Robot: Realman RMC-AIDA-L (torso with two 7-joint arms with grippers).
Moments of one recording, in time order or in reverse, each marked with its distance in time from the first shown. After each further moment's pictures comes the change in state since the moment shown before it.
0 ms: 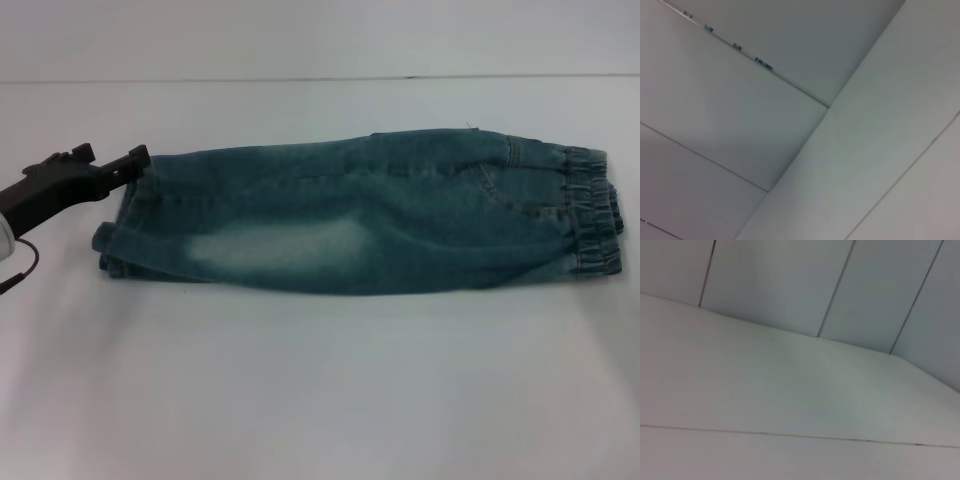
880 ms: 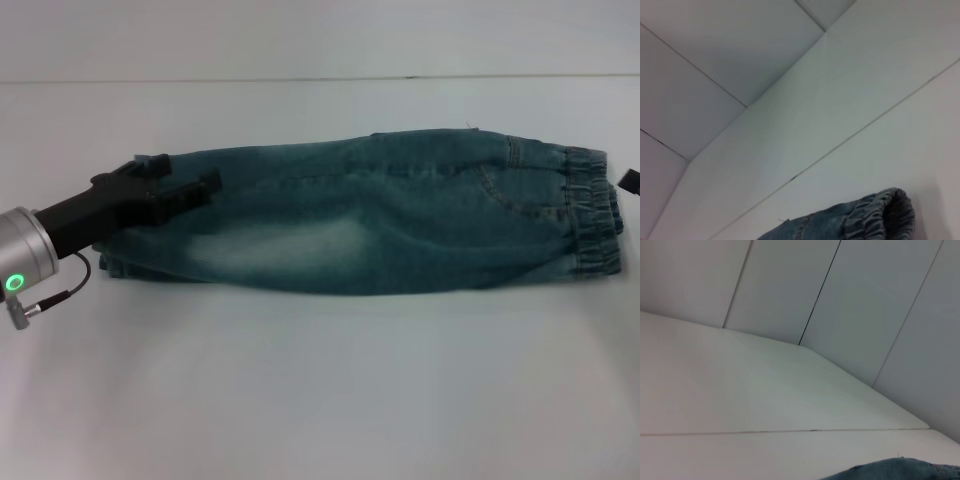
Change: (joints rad) left arm 0.012 -0.008 0.088 -0.009 -0.003 0.206 0.012; right arm -0.024 0.009 -0.140 -0.183 -0.202 -0.009 0.095
